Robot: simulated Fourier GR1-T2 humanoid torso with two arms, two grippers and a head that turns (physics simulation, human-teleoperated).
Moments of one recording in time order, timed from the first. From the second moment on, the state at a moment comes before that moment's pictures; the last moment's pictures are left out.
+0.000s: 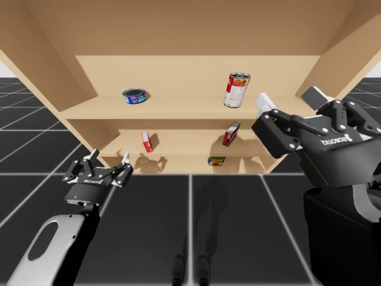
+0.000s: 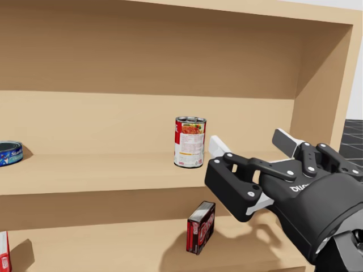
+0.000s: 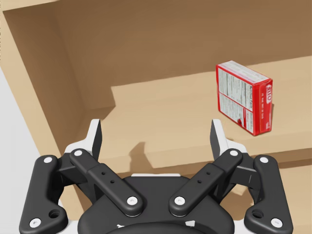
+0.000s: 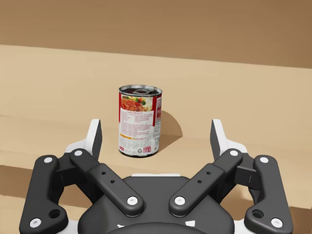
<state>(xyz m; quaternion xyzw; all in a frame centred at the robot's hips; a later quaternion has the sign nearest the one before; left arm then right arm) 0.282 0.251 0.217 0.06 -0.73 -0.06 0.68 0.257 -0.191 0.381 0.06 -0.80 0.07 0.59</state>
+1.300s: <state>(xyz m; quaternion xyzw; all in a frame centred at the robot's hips) 0.284 0.261 0.220 0.07 -0.73 -0.03 0.68 0.390 -0.155 0.380 0.05 -0.73 0.10 0.68</state>
